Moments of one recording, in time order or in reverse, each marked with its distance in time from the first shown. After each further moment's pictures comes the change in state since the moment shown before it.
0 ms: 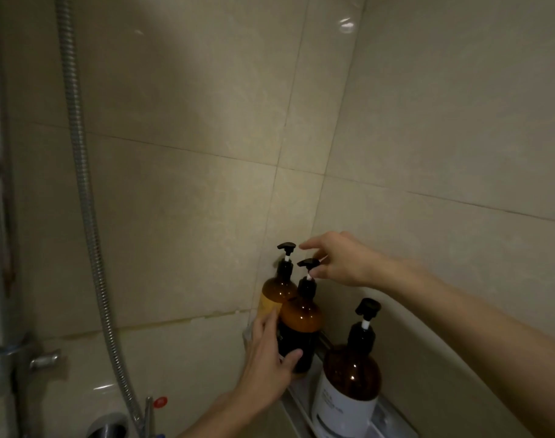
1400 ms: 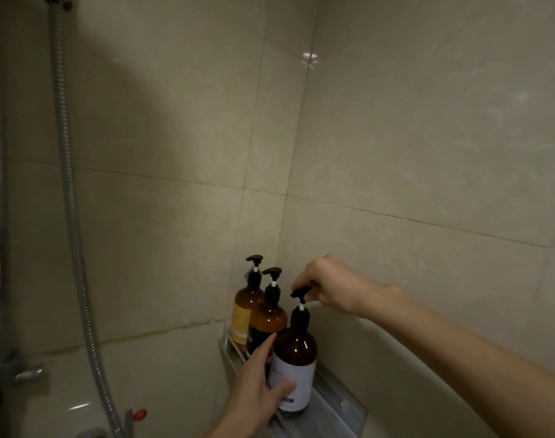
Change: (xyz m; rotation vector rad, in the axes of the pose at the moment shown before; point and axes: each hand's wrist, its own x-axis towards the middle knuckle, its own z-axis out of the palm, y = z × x) left_hand -0.040 0.027 0.015 -0.130 -0.171 -0.034; right_hand -0.085 -0.010 -0.026 -0.099 0.034 -0.116
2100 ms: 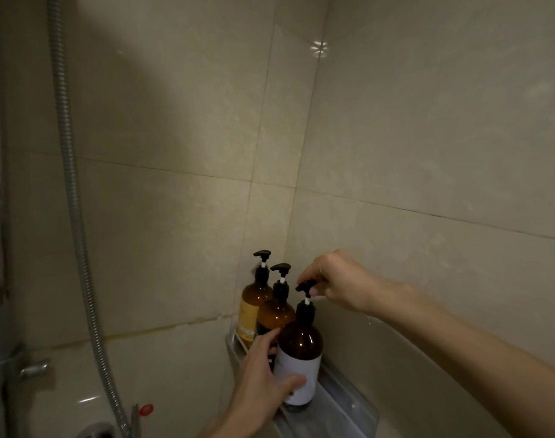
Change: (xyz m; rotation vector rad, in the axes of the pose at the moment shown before) left_hand 0.009 -0.004 0.001 0.016 0.163 -0.026; right_hand 0.014 0.010 0.010 0.023 0.042 -0.028
